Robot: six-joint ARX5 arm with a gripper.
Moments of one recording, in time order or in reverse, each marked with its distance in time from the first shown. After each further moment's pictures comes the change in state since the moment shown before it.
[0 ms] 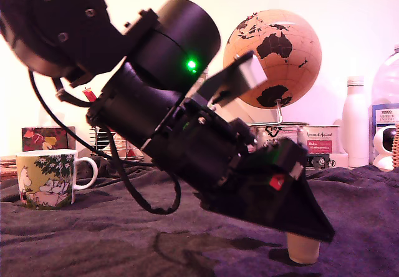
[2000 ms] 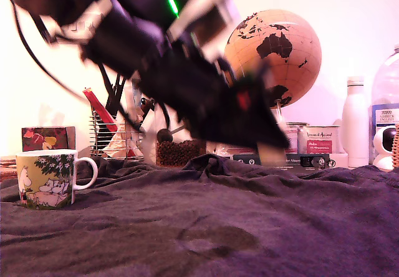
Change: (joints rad) arm 0.109 -0.234 0.006 -0.105 -0.023 0.014
